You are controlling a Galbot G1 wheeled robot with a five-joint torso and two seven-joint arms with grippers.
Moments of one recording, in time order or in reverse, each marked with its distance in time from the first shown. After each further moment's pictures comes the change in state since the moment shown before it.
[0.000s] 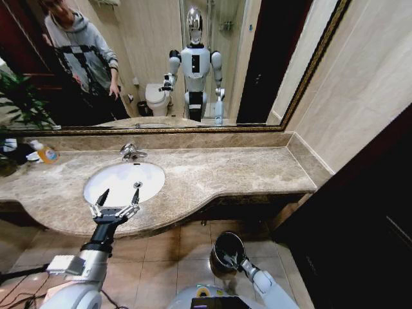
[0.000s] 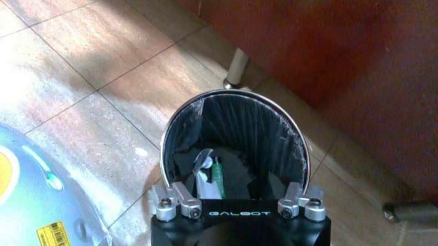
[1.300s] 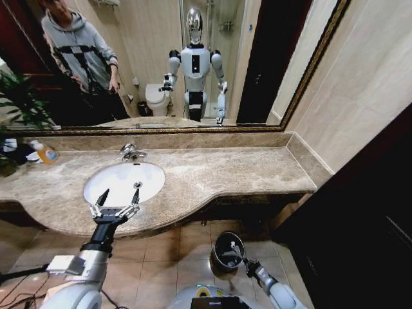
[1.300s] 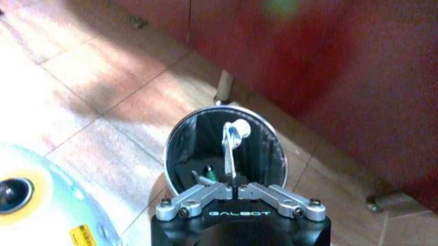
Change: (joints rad) left arm 0.000 0.000 0.000 0.000 0.000 0.000 0.000; right arm -0.206 -0.102 0.035 0.316 0.136 -0.053 -0.015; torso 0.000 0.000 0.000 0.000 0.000
